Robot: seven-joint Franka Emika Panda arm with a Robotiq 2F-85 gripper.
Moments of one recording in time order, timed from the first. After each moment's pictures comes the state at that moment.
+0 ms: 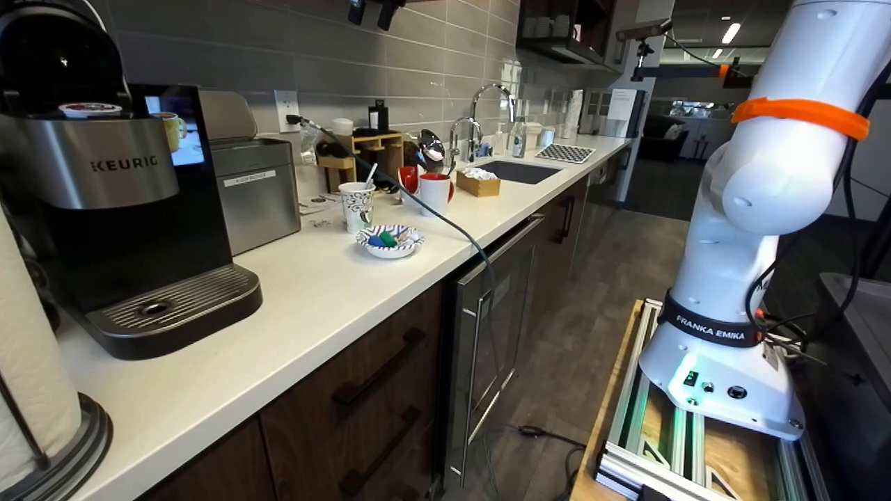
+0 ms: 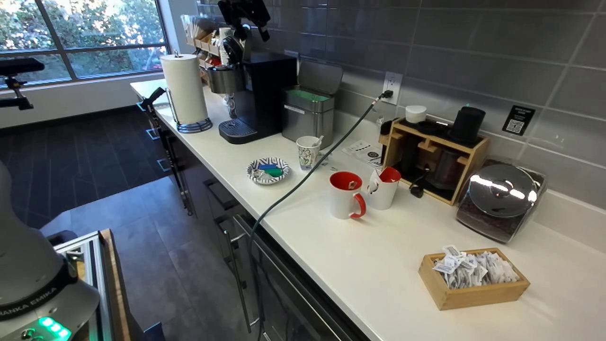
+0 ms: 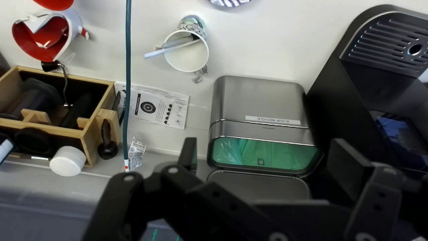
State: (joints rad) arm 0.07 -0.16 0.11 -1.73 -0.04 2.03 -0.05
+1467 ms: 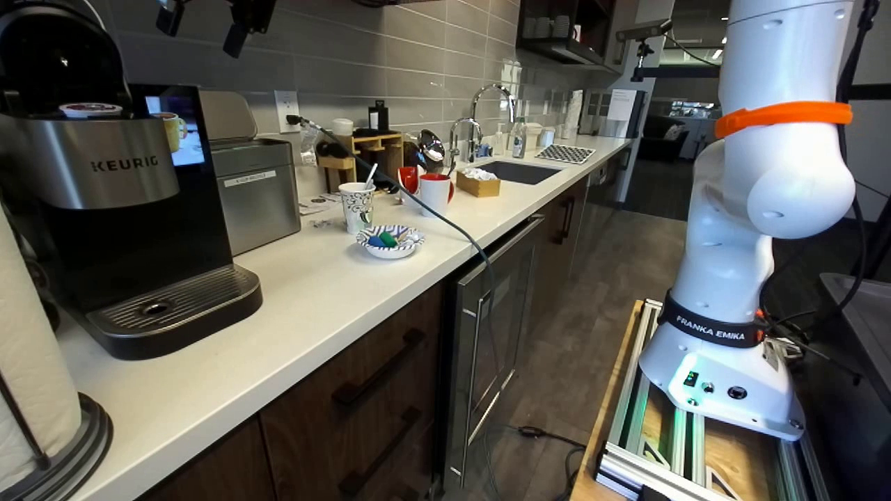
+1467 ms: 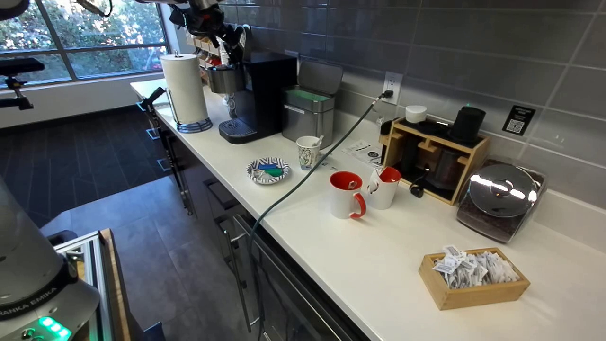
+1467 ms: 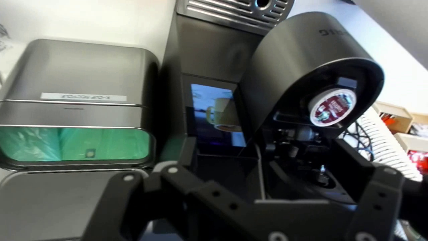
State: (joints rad) arm 0.28 0.15 0.29 -1.57 -0.04 2.27 0.24
